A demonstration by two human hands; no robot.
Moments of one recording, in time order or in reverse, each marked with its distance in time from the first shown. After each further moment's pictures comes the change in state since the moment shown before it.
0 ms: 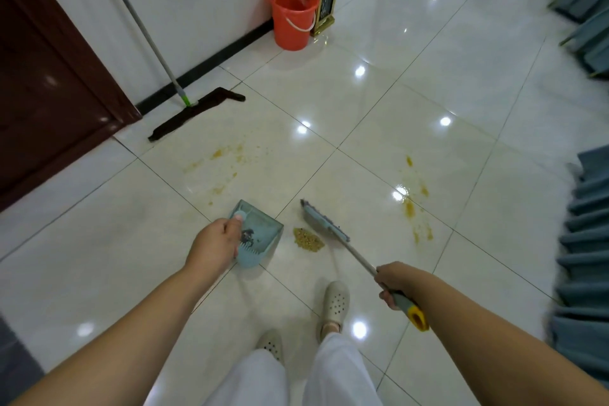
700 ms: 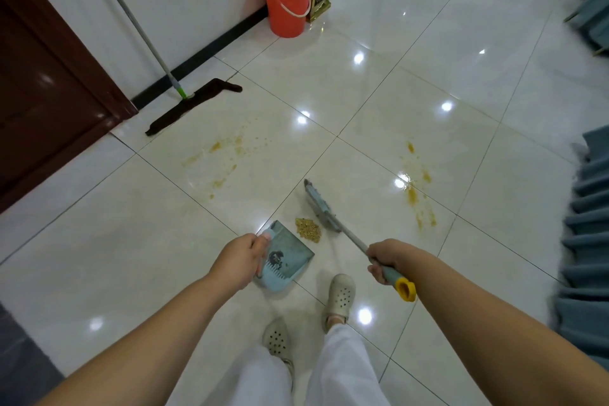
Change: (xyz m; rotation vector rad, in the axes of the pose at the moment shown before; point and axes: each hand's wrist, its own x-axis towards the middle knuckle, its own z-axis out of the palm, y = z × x) left_hand -0.025 -0.006 0.033 0.105 -0.280 -0.002; right_hand -0.009 -0.021 0.011 0.300 -0.147 0.105
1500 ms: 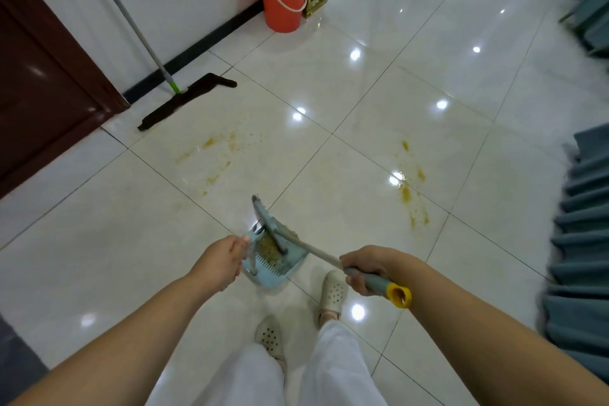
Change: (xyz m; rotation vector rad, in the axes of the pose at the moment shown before) left_hand 0.005 -0.016 -0.009 -0.003 -0.048 -0.067; right_hand -0.026 0.005 0.016 -0.116 -0.235 -0.004
